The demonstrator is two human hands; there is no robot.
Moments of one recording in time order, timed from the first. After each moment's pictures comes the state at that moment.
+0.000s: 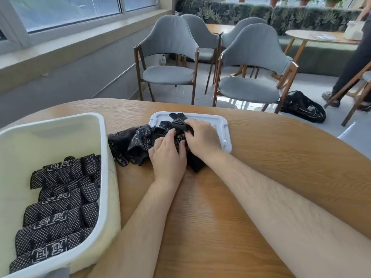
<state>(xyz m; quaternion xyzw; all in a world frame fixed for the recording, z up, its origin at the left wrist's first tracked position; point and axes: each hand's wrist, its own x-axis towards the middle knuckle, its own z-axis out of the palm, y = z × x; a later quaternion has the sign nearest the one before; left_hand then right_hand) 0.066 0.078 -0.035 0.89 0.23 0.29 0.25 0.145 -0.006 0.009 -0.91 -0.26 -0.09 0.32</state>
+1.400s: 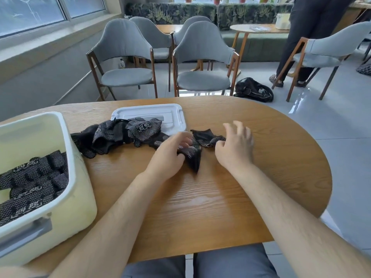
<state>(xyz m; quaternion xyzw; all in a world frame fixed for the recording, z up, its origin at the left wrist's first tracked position) 0.006 -0.008 -0.007 0.91 -0.13 0.13 0.37 0.039 -0.209 0.007 -0.97 -0.01 -0.13 0.19</state>
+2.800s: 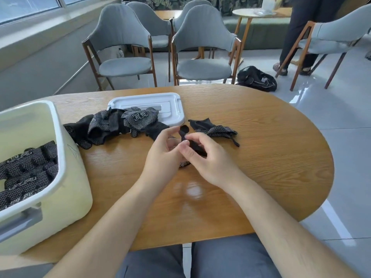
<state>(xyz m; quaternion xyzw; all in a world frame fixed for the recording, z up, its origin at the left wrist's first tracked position) -0.060 -0.039 0.028 0.73 0.08 0.06 0.67 -0.037 -0.186 0.020 -0.84 -0.17 0.04 0.51</state>
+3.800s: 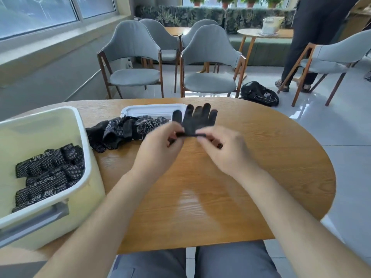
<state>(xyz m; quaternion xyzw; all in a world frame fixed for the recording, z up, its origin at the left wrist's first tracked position) -0.042 0.009 0.047 0.89 -0.06 0.25 0.37 -0.008 -0.189 0.045 -0.84 -0.29 -0.18 0.42</state>
